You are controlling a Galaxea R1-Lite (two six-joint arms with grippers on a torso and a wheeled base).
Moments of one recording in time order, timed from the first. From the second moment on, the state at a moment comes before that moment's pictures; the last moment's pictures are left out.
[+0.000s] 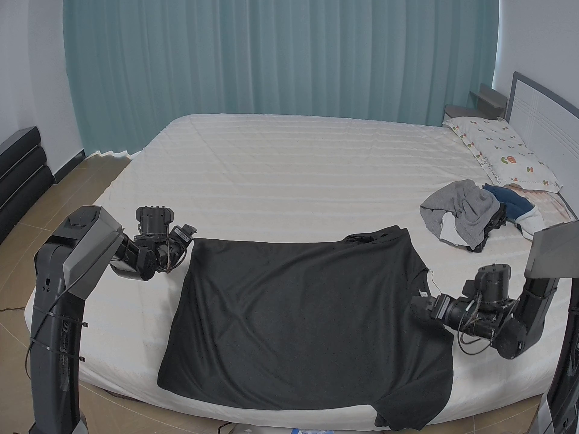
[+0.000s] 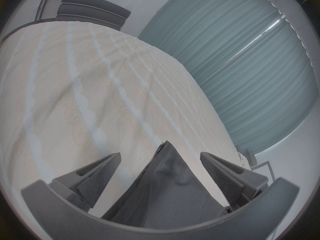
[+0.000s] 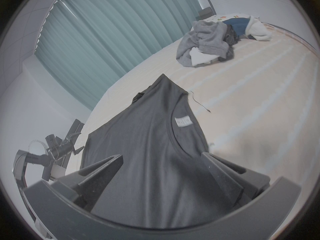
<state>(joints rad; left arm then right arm) -0.05 2.59 -1.53 -0.51 0.03 -0.95 0.16 2.21 -0.45 -1.20 0.11 0.58</state>
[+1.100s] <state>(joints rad) -0.05 2.56 -1.47 -0.51 0.01 -1.00 0.11 2.67 -1.93 -0.19 -0.05 0.64</state>
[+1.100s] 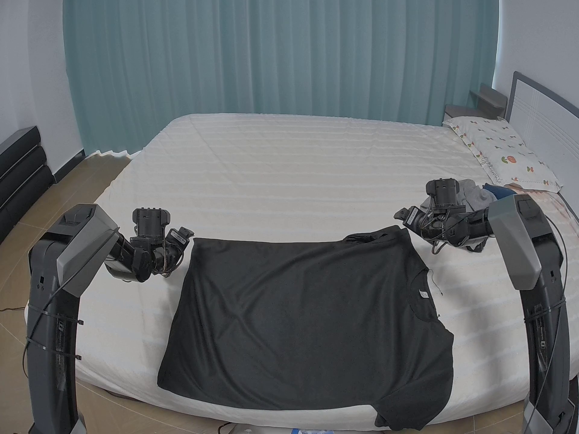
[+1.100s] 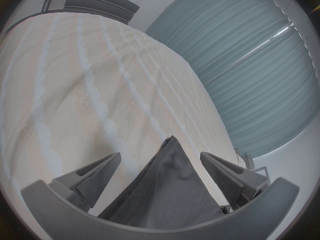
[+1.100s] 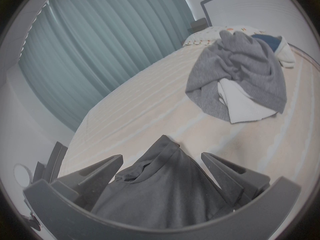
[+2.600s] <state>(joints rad) -0.05 2.56 -1.46 -0.51 0.01 -1.00 0.10 2.60 -1.61 -0.24 -0.05 0.62</state>
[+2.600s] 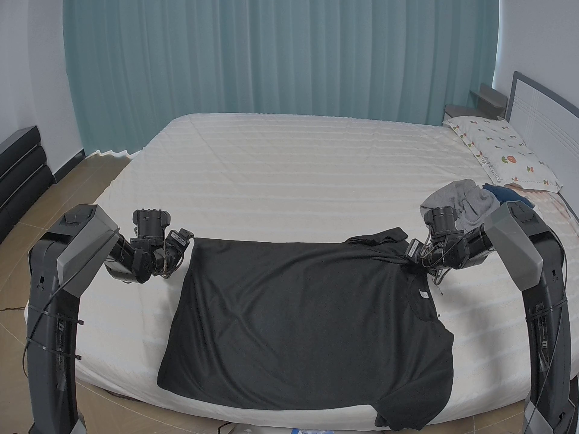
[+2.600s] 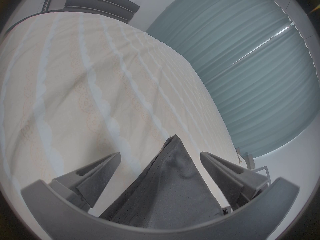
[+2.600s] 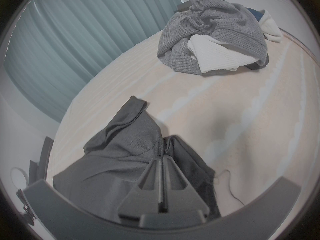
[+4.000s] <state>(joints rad) -0.05 2.56 -1.46 -0.51 0.01 -1.00 0.19 2.60 -1.83 -0.19 0.01 0.94</state>
